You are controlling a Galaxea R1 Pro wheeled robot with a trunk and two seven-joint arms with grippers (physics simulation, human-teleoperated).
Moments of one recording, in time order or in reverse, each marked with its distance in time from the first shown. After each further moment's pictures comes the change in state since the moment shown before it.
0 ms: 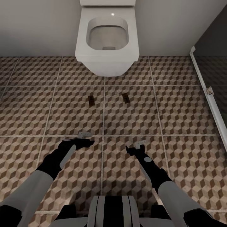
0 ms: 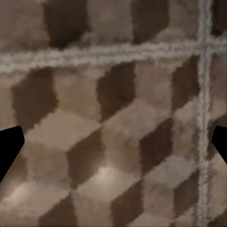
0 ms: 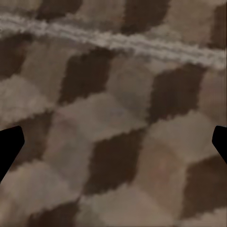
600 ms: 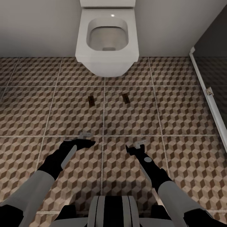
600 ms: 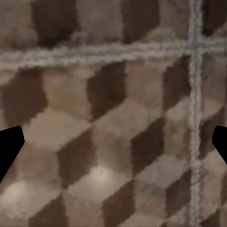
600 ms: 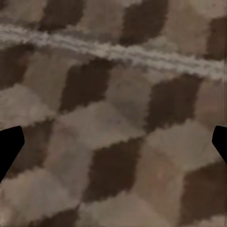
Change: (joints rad) left arm 0.000 -0.014 0.000 0.009 -0.001 -0.002 0.000; right arm 0.000 -0.001 0.001 0.000 0.000 -0.018 0.000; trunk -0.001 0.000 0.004
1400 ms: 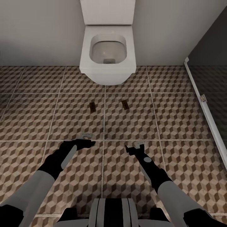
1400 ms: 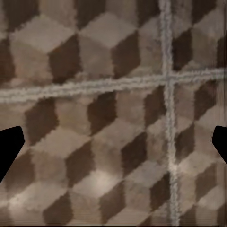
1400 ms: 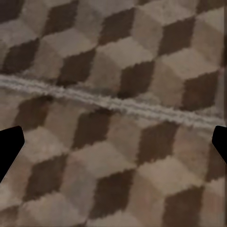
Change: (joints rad) left arm 0.000 0.000 0.000 0.002 0.000 0.000 0.000; right arm 0.000 0.003 0.002 0.000 0.000 0.000 0.000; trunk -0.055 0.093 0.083
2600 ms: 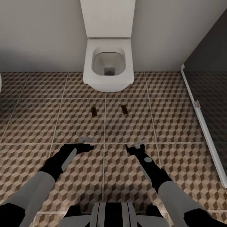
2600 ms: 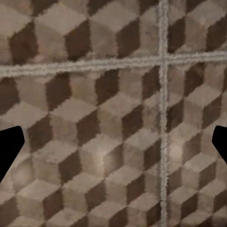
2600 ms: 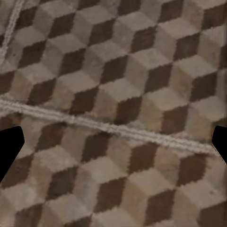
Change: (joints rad) left arm 0.000 -0.002 0.000 0.095 0.000 -0.008 -0.001; right arm 0.000 -0.005 0.002 0.000 0.000 -0.009 0.000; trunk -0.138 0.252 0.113
